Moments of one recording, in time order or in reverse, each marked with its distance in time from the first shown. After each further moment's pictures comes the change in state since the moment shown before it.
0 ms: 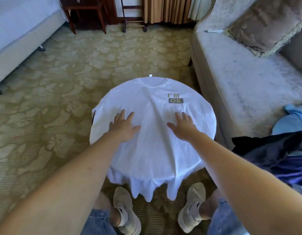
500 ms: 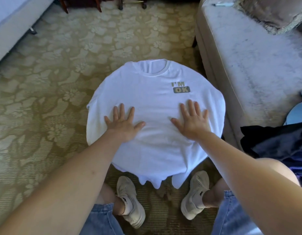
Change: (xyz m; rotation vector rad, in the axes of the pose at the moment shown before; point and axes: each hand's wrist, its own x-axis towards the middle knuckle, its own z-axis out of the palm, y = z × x) left_hand 0.015 -0.009 0.029 0.158 -0.142 -0.039; right_hand 0.014 0.030 0.033 -0.269 0.111 -0.056
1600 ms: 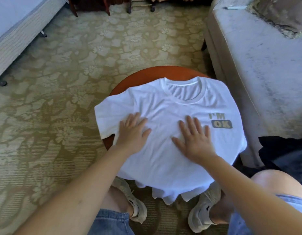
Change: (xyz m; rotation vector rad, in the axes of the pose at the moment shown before) left_hand 0.008 -0.026 0.014 -0.181 0.300 0.238; right_hand -0.024 -0.048 0.022 0.043 0.061 -0.089
